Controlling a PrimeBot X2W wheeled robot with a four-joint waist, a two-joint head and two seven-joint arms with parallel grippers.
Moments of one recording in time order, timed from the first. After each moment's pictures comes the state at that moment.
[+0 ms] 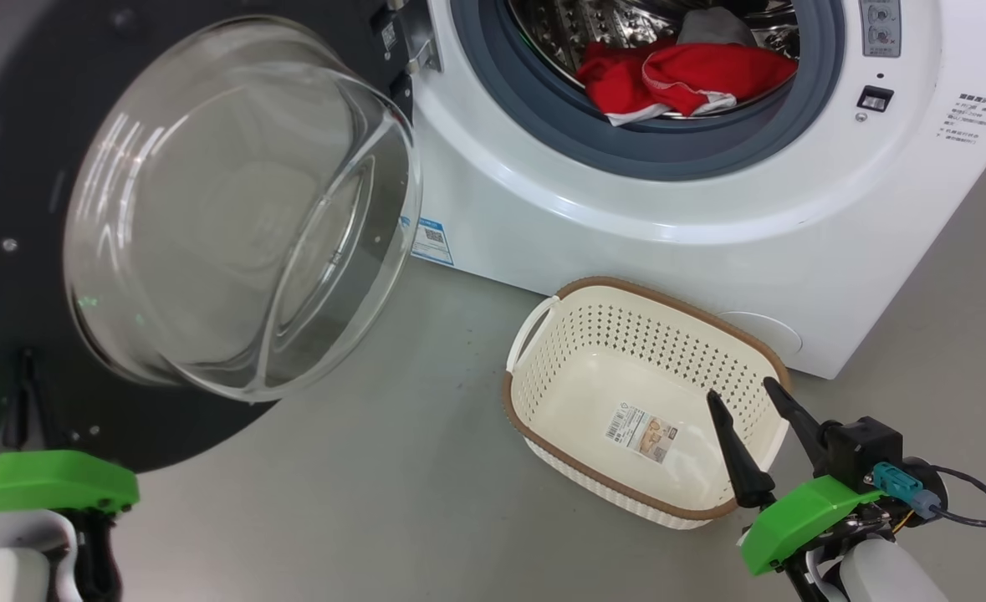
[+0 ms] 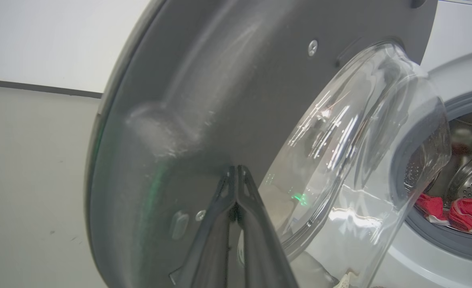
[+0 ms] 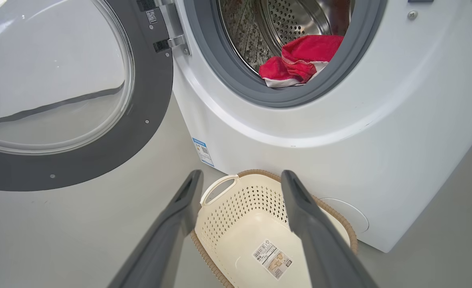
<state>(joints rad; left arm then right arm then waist) -0.33 0.22 0.08 0.41 -0.60 0.15 -0.23 -0.21 -0.08 0.12 0.52 0.28 0.13 -0.26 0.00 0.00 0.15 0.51</state>
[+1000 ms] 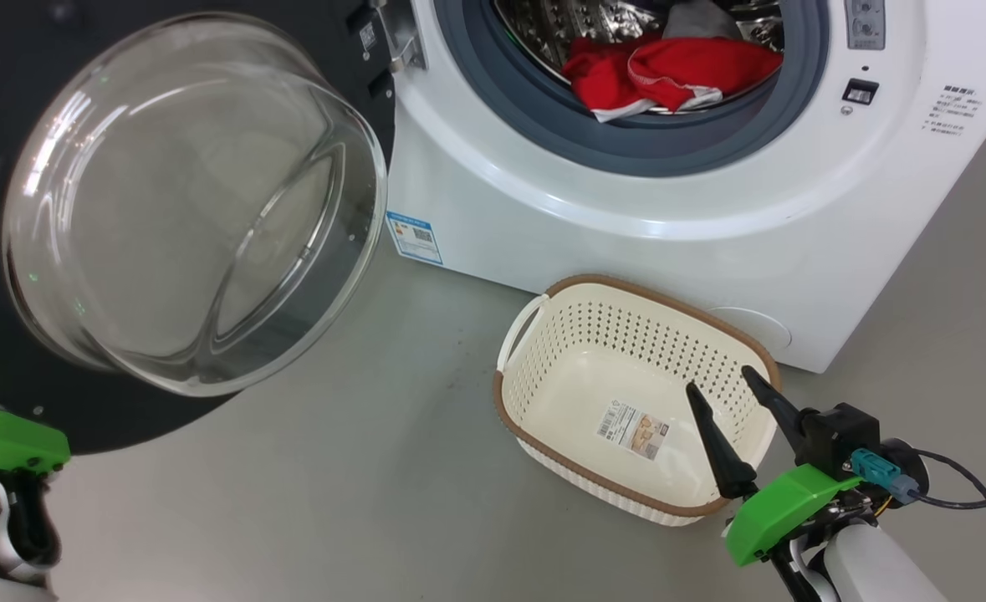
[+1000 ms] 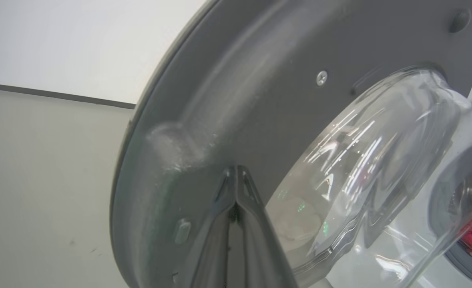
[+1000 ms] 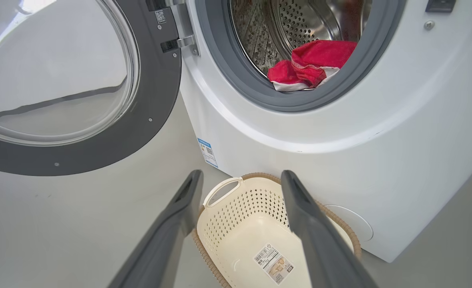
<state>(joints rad) -0.51 0.23 0.24 0.69 -0.51 0.03 -0.25 -0.26 -0.09 0.17 0.54 0.27 0.13 -0.26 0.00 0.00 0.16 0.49</state>
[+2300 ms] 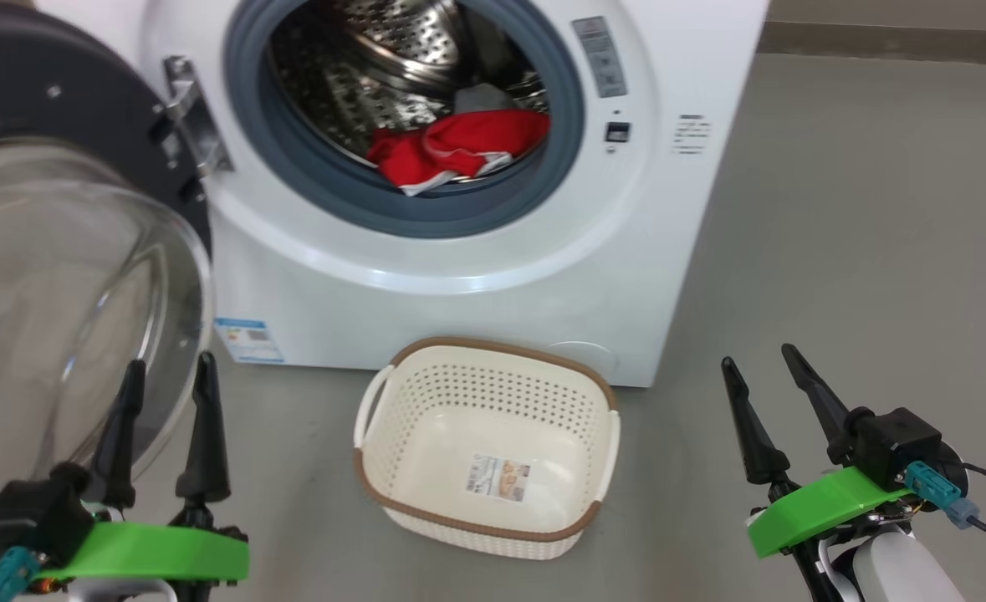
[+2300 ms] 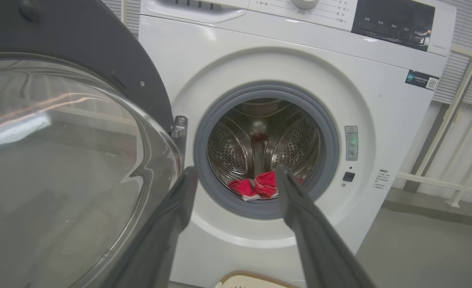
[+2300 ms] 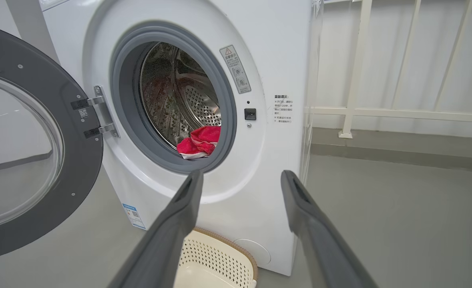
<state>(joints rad) -0.15 0.10 0.03 0.08 -0.39 -0.04 -0.19 -0.16 -0.05 0.06 0.34 0.26 0.13 -0.26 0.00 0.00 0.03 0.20</state>
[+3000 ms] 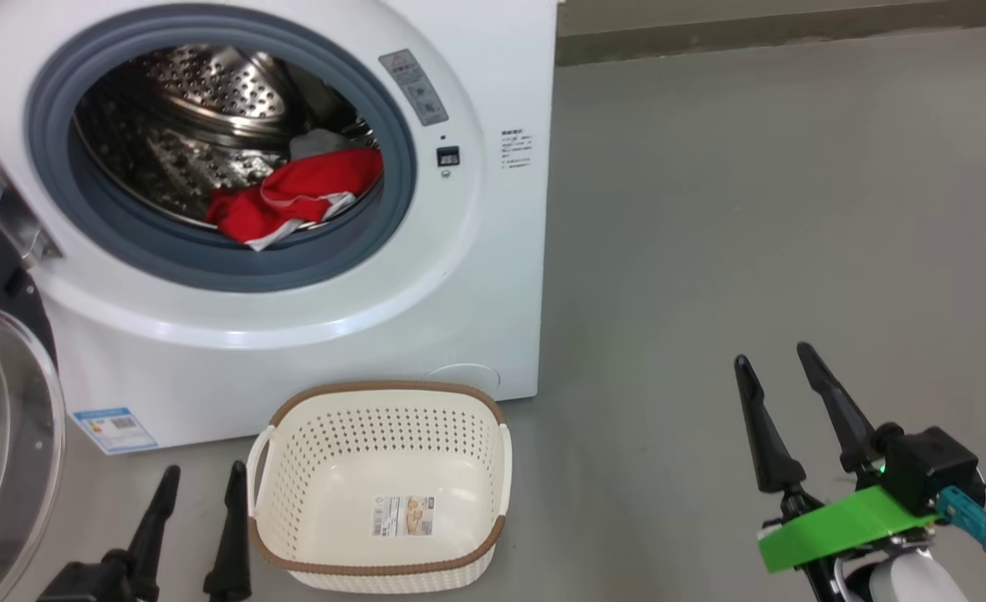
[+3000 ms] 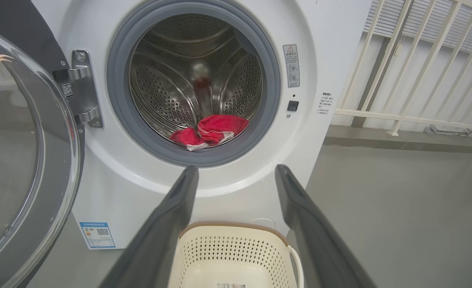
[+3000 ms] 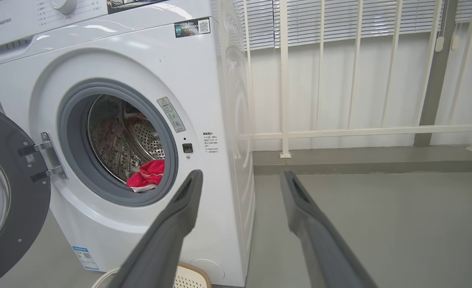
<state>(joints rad) -0.01 0.12 0.01 0.19 -0.32 -0.07 -0.25 -0.09 -0.05 0.05 0.18 0.29 0.13 -0.26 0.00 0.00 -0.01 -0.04</state>
